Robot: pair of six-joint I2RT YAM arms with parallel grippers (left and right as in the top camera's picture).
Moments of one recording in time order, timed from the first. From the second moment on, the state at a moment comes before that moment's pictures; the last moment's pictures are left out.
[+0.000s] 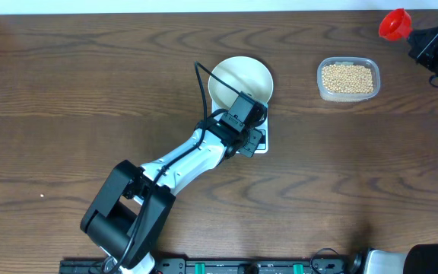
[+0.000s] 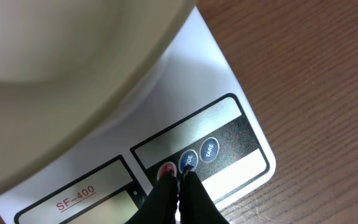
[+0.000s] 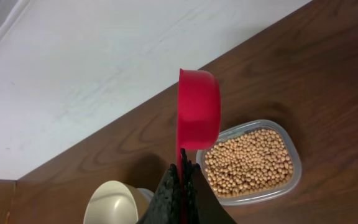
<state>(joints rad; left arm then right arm) -0.66 1.81 1.11 -0.37 0.02 -0.12 -0.31 1.51 1.56 -0.66 -0.45 0.41</state>
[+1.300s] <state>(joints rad) -0.66 1.89 1.12 -0.34 -0.01 -0.13 -0.31 1.51 1.56 -0.67 -0.45 0.41</state>
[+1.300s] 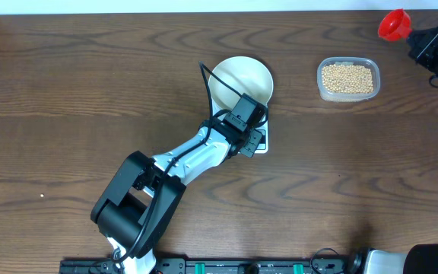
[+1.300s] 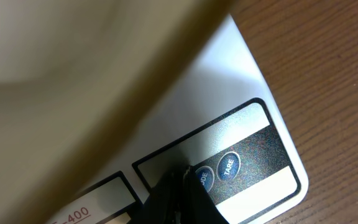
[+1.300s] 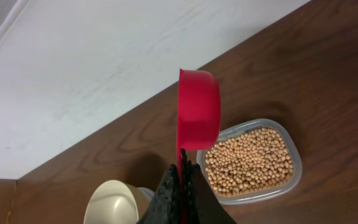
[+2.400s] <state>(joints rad) -0.67 1.89 1.12 -0.35 -0.05 -0.14 -0.31 1.51 1.56 -0.67 -0.46 0.41</state>
